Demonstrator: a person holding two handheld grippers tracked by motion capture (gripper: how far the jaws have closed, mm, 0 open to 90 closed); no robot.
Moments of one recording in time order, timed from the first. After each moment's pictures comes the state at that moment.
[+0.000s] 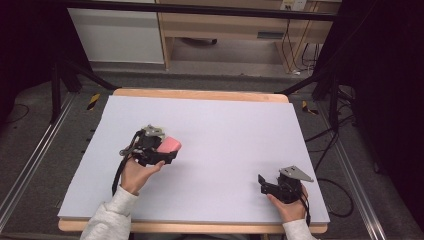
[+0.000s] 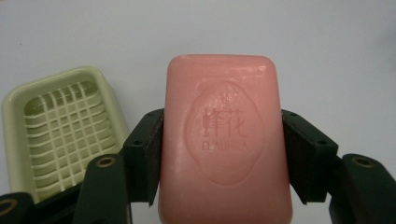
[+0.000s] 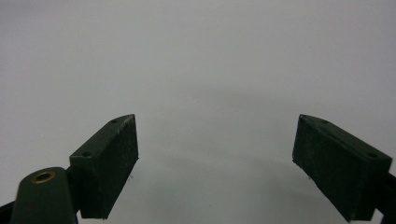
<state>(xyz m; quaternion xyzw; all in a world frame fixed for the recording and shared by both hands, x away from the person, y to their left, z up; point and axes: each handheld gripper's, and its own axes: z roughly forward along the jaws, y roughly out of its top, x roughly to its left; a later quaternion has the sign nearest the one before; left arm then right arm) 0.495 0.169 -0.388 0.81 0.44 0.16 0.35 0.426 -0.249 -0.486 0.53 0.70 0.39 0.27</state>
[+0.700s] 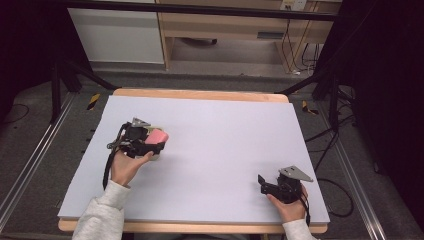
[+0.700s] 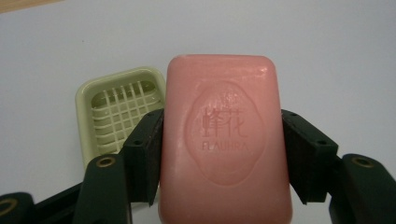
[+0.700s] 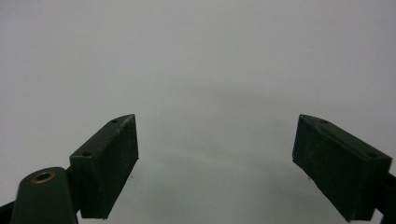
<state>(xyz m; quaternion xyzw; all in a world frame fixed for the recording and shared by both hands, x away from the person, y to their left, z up) 0.514 0.201 -0.385 0.78 0.48 0.18 0.34 0.426 -0.248 -0.486 0.53 0.70 0.39 0.27</state>
